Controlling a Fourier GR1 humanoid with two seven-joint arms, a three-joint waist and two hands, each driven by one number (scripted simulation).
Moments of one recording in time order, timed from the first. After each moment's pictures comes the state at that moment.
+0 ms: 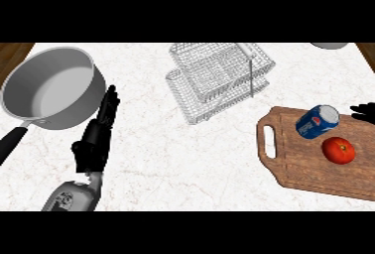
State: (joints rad) left arm -0.17 0.21 -0.27 -1.53 0.02 0.37 0.02; right arm -0.21 -0.96 0.03 -1.25 0.74 0.37 -0.79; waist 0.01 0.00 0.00
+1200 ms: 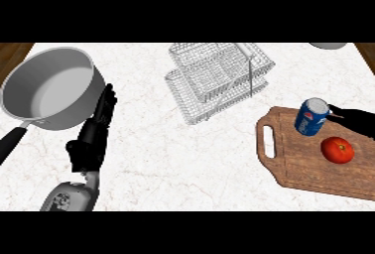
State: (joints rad) left arm -0.15 0.16 -0.19 -1.55 -0.04 0.29 0.04; right arm -0.25 -0.84 0.09 -1.21 0.83 0.39 -0.75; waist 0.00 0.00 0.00
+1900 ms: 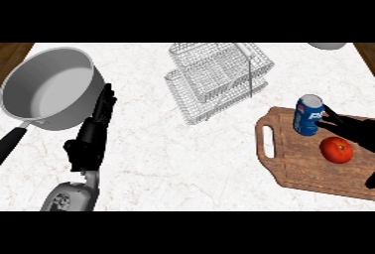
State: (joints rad) left arm -0.15 0.13 -0.16 -1.55 -0.07 0.26 0.04; right arm -0.24 -0.76 0.08 -1.16 0.86 0.36 -0.76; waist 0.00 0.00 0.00
